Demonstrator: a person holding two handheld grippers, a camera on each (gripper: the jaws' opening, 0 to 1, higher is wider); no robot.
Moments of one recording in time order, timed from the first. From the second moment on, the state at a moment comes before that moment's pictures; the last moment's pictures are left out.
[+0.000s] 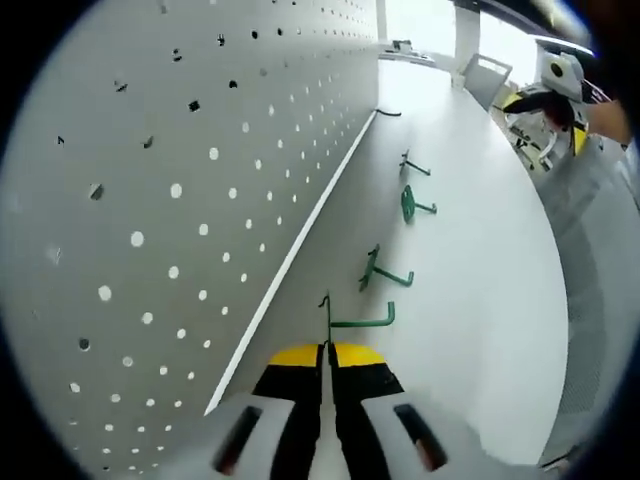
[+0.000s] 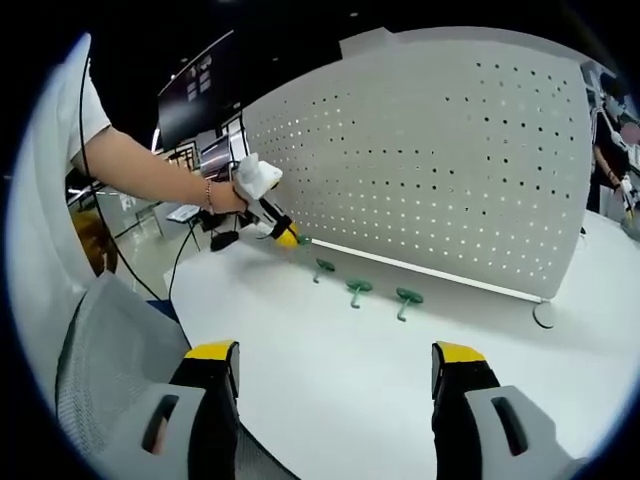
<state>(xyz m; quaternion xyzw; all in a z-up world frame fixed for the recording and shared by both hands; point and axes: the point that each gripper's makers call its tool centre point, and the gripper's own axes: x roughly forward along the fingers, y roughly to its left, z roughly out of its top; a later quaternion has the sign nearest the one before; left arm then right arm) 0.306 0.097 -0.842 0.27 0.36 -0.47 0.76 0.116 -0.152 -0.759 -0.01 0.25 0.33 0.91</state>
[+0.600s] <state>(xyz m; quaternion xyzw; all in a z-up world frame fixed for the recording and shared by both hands) 0.295 0.083 -0.817 0.22 0.32 -0.46 0.80 0.120 -0.155 -0.752 0.00 0.24 0.32 0.92</state>
